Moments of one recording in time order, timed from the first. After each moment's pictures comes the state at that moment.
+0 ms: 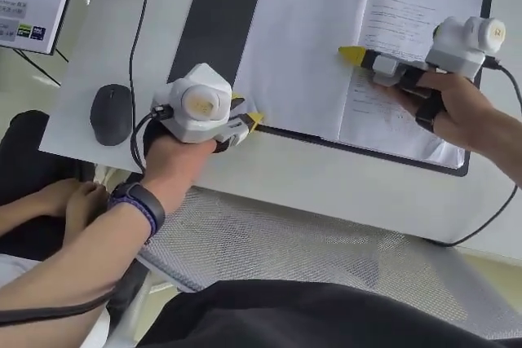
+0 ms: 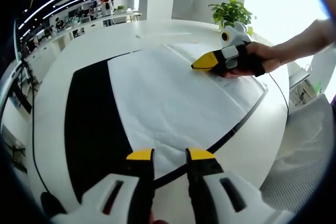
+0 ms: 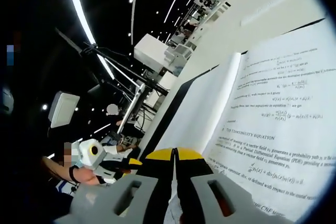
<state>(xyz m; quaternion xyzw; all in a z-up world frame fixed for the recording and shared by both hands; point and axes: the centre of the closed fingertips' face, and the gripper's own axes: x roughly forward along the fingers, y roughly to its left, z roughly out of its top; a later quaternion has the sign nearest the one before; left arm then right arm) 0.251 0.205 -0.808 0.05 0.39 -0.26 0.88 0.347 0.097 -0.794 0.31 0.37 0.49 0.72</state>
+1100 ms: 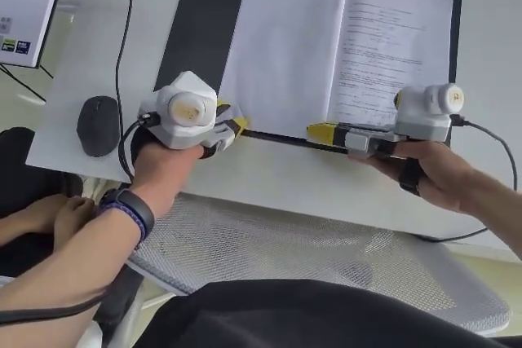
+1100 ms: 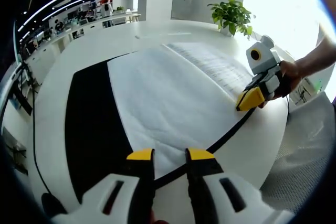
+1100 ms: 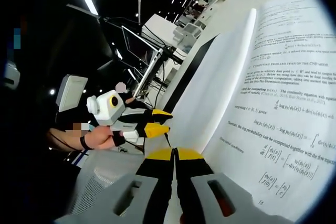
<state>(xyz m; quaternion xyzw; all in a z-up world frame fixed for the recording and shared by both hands) 0.252 0.204 -0.811 0.06 0.39 -0.26 0.88 0.227 0.103 -0.787 0.28 0.41 0.54 0.68</state>
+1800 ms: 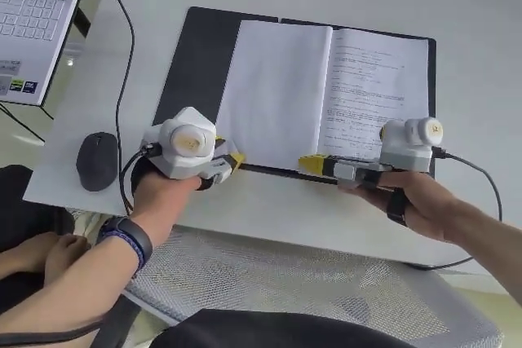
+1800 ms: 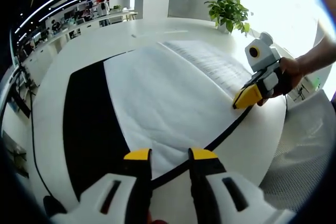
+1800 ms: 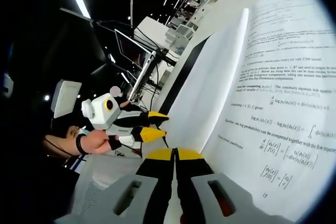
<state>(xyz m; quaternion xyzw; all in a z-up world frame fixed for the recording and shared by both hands) 0.249 0.201 -0.808 0.07 0.40 -0.27 0.87 0.229 0.103 -0.785 0.29 0.42 0.51 0.69</state>
